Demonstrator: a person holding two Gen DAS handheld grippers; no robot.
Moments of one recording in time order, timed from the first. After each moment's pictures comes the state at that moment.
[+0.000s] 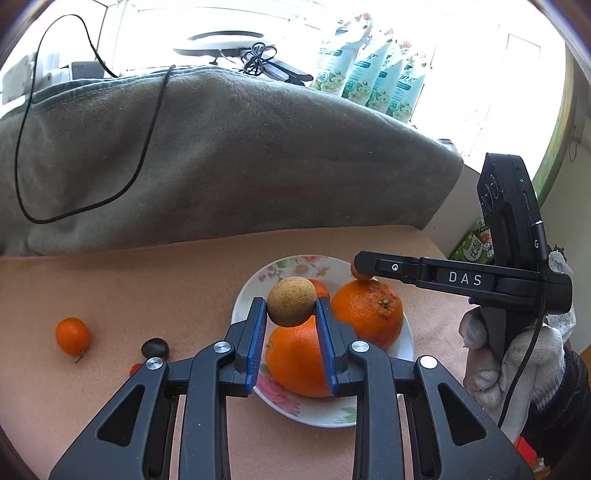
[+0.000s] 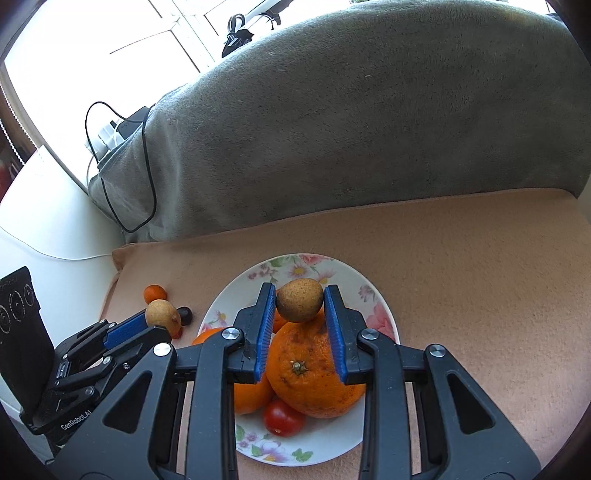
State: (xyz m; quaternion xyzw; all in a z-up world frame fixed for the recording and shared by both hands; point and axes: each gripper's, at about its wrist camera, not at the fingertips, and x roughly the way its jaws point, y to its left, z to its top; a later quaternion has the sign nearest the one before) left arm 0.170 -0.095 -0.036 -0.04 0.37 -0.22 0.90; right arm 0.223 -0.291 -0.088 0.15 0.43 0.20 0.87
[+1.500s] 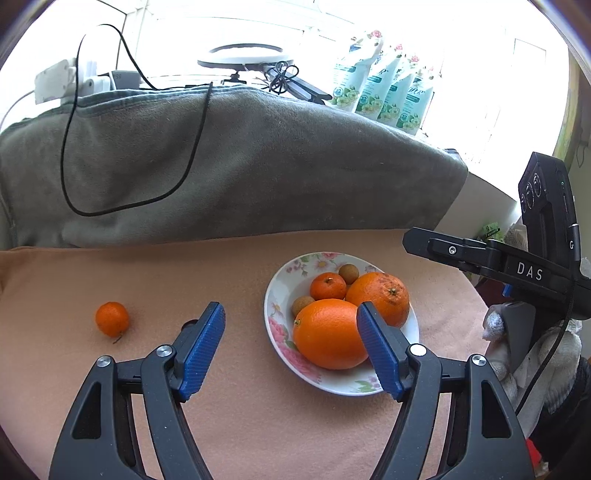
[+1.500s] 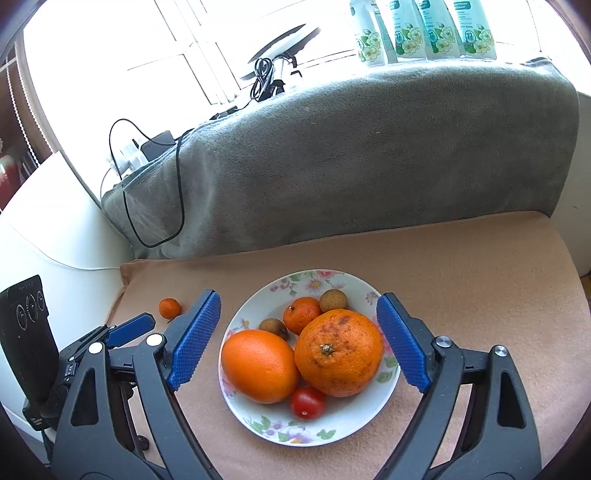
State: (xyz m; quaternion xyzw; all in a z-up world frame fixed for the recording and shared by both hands) left arm 0.144 -0.059 -0.030 -0.04 0.35 -0.19 0.91; right arm 0.179 -0.285 -0.048 0.14 0.37 0.18 0.90
